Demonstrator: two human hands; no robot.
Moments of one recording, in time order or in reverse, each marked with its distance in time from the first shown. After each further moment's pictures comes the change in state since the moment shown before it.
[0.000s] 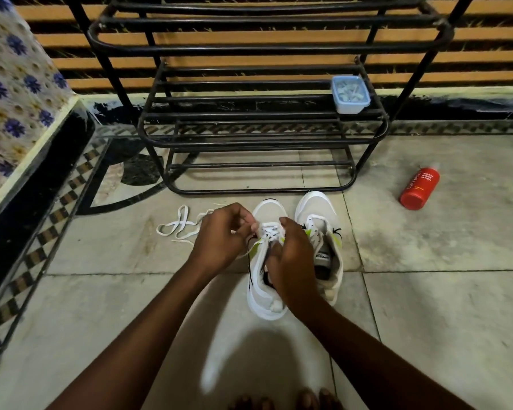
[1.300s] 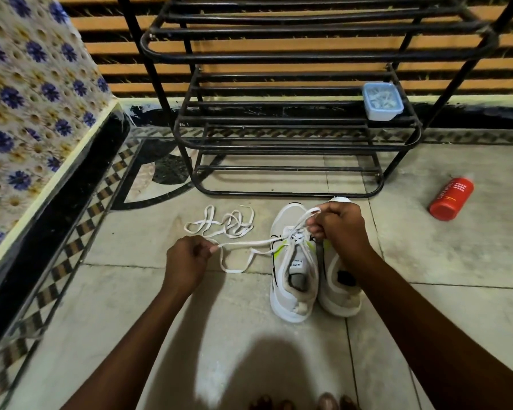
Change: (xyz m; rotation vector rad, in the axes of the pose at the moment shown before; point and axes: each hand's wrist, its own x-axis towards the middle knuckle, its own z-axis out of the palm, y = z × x) left_hand -0.041 -0.093 -0.057 0.161 0.209 -0.319; right_hand 0.076 0.014 -0.032 0.433 -0.170 0.415
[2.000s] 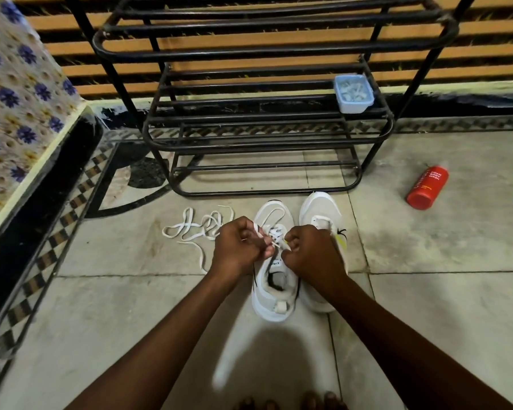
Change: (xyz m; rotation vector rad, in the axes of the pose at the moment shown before) left_hand -0.025 0.116 0.076 -0.710 -0.296 -0.138; right_hand -0.042 0.017 -0.002 -0.686 -0.063 -0.251
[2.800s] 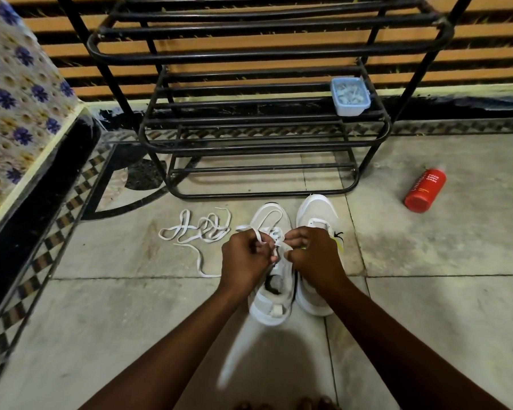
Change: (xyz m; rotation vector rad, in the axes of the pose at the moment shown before) left_hand 0.001 -0.031 0.014 0.235 0.065 0.189; right_hand 0.003 0.013 0.000 0.321 0.021 0.189
